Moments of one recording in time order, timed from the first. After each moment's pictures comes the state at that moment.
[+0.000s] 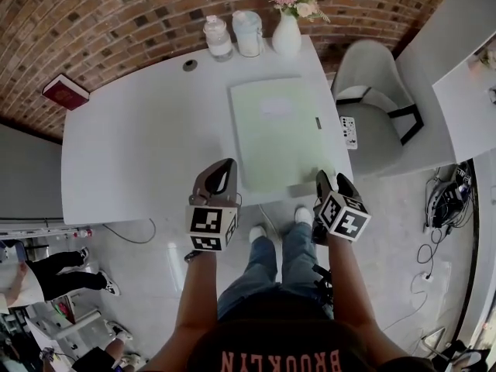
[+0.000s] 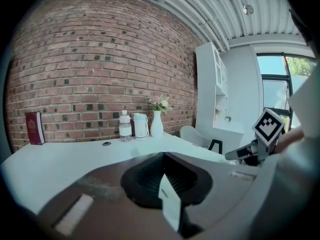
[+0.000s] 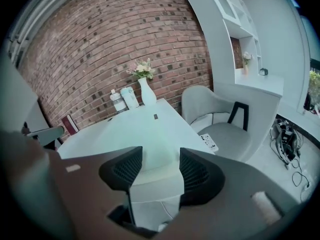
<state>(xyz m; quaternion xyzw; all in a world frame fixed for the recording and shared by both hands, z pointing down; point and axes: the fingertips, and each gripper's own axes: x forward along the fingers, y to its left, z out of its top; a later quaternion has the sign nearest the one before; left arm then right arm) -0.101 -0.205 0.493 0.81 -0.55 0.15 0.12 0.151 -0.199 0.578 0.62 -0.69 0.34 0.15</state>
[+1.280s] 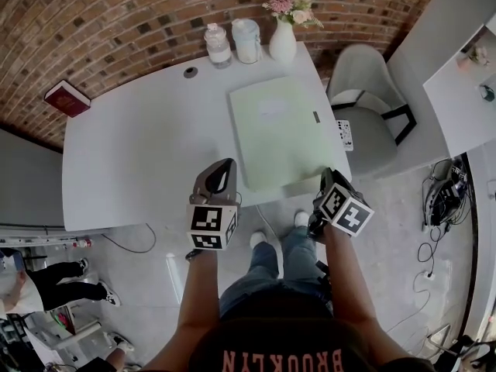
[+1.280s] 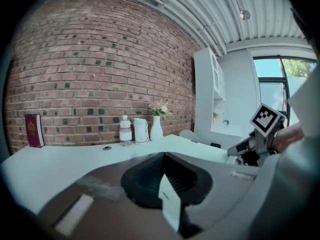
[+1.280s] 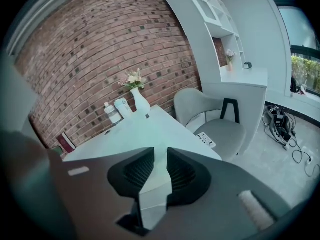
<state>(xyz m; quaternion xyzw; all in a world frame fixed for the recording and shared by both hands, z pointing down) -0.109 -0.195 0.481 0.82 -0.54 0.13 0.10 0.149 -0.188 0.553 0.66 -0.64 0.38 0.09</state>
